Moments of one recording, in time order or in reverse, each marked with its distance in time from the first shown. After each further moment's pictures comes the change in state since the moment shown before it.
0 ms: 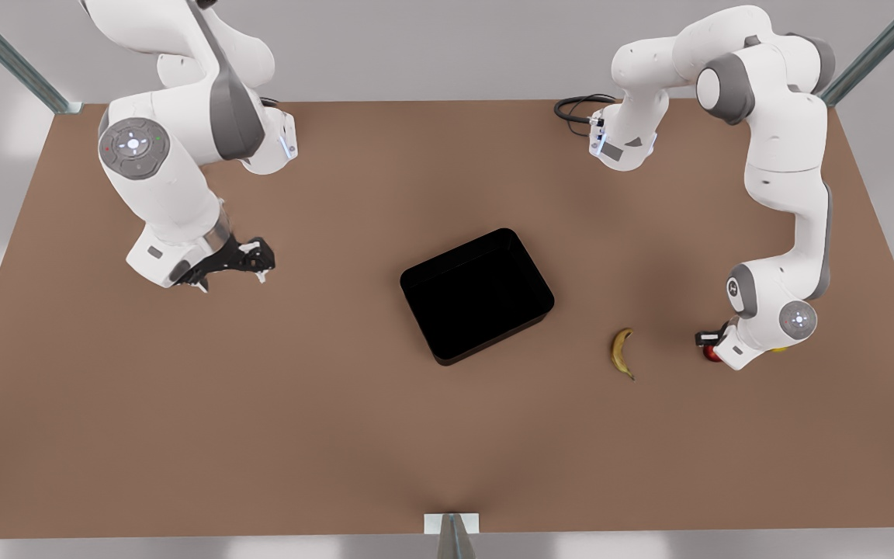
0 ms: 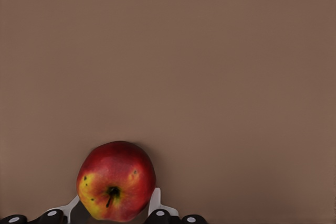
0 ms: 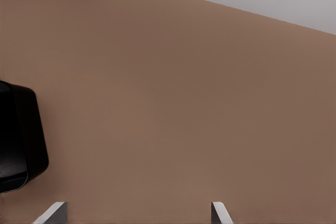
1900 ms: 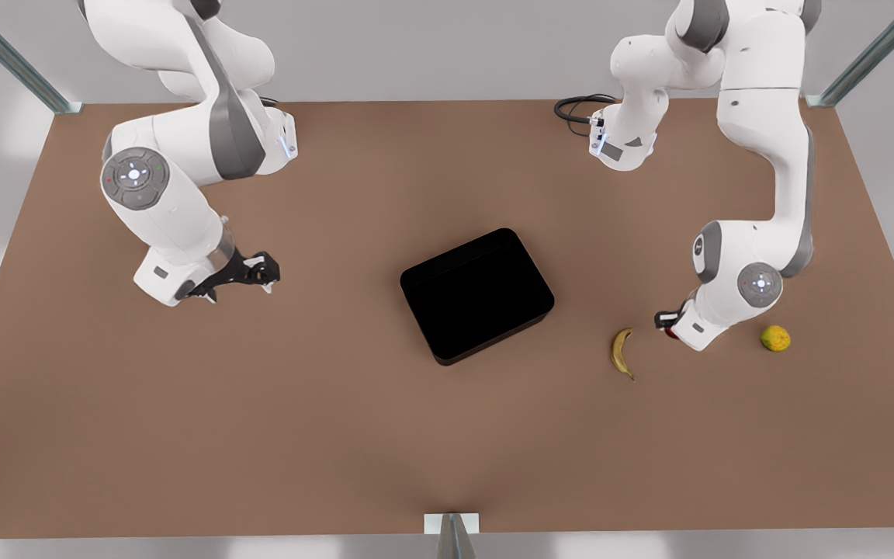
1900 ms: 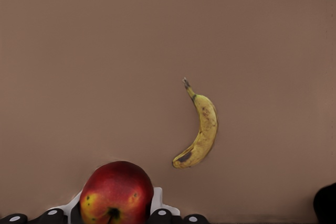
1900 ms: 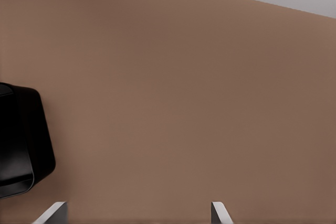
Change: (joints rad) left arm -0.264 -0.321 -0.012 -0.078 -0.019 -0.224 -0.310; right arm 0.000 0.048 -0.003 0.021 0.030 0.004 0.009
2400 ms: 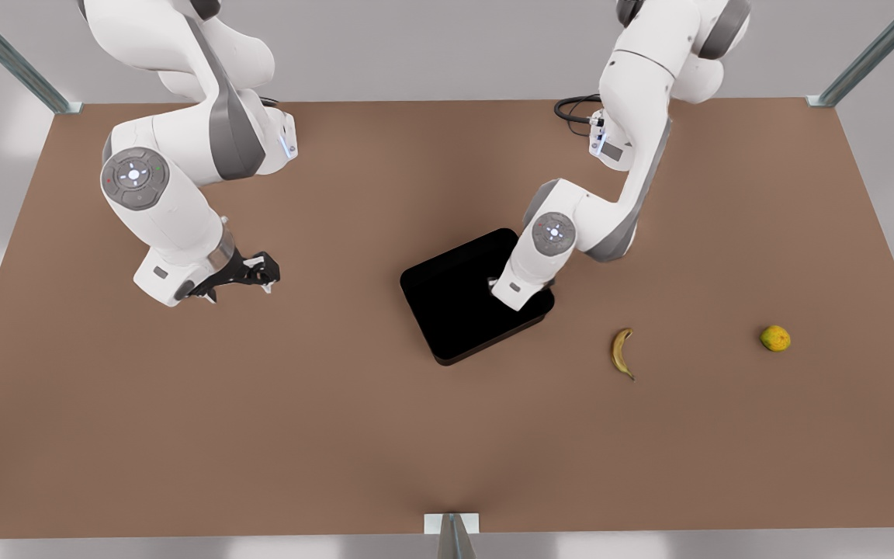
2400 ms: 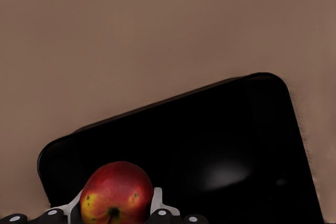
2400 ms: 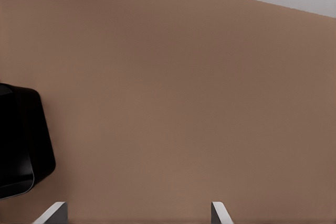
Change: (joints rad) left arm -0.563 0.082 0.012 0.190 -0.173 -0.018 -0.549; right arm 0.000 0.000 0.000 0.001 0.000 0.000 0.001
